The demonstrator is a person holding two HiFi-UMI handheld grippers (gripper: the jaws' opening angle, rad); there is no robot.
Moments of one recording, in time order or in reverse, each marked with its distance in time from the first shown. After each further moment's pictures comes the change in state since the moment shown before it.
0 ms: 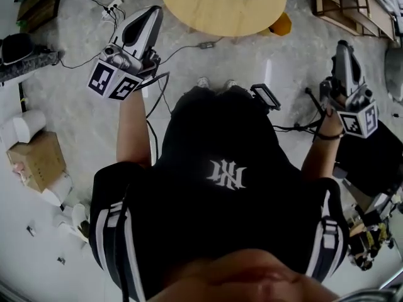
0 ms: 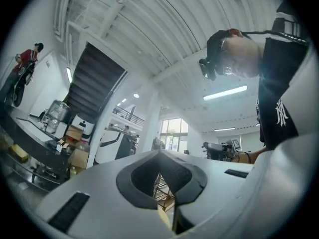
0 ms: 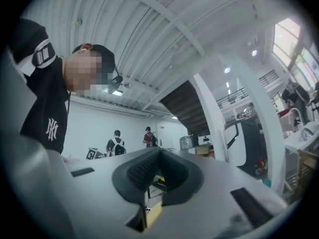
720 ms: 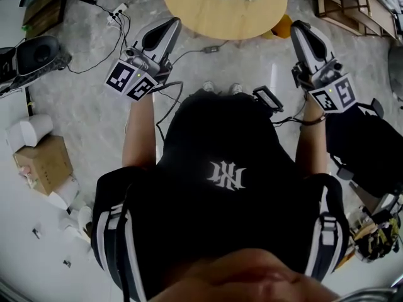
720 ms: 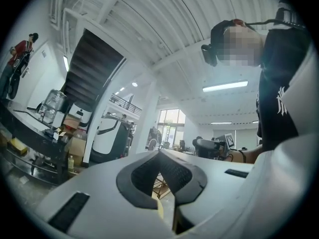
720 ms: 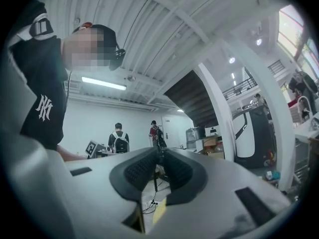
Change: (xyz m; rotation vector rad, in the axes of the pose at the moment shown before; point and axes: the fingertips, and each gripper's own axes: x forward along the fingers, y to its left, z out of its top) left arm 0.005 -0.003 -0.041 -0.039 0.126 -0.024; right arm 0.071 0.036 -0.067 0.017 0.087 0.092
